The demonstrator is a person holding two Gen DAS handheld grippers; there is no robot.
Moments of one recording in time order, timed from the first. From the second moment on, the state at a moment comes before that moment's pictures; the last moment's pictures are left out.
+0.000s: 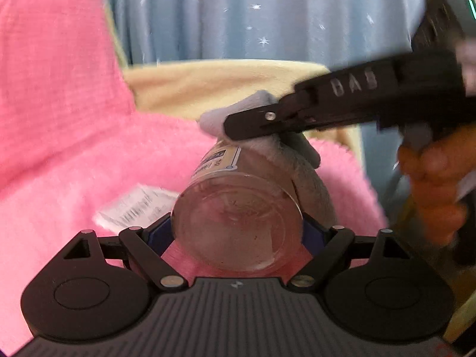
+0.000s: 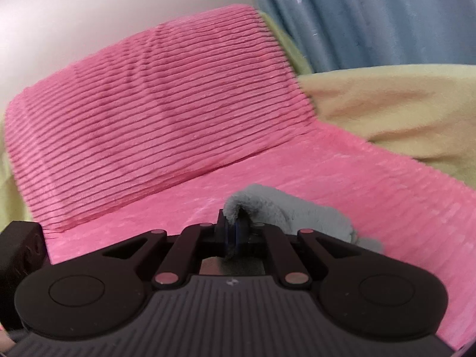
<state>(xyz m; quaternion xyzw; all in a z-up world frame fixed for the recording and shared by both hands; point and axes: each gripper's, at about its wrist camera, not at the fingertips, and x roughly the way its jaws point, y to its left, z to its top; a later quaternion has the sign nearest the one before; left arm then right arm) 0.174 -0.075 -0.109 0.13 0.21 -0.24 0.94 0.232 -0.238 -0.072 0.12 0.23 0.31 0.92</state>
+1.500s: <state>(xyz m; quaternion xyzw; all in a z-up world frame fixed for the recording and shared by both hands) 0.167 -0.069 -0.114 0.10 0.22 -0.26 0.94 0.234 -0.233 -0.076 0.08 0.21 0.26 0.94</state>
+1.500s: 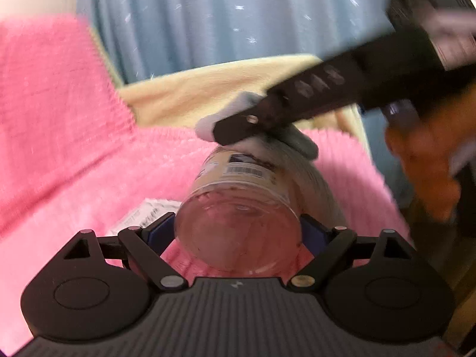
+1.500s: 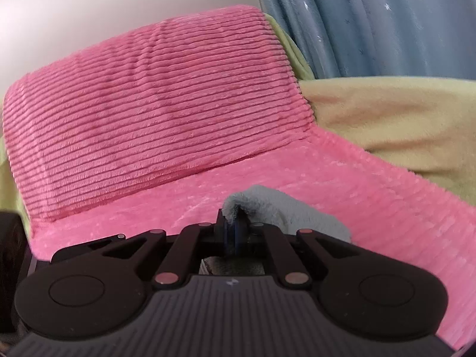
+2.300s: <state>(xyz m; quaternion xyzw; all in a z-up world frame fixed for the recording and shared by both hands) 0.159 -0.090 -0.114 0.20 0.19 -0.25 0.93 0.233 -0.240 -0.075 0.10 0.22 0.25 0.94</state>
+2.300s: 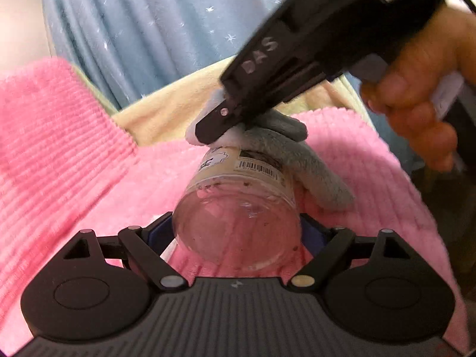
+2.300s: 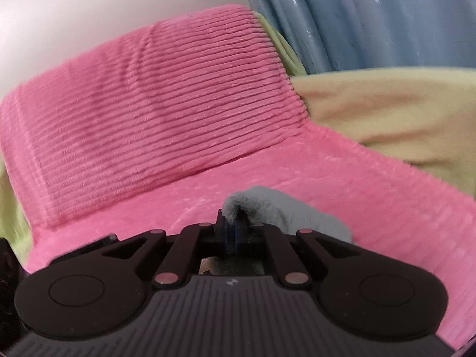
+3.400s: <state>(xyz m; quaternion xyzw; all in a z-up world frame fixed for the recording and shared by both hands) 0.177 -0.070 -0.108 0.10 0.22 -0.27 0.93 0.228 -0.234 -0.070 0.07 0.21 0.25 0.94</state>
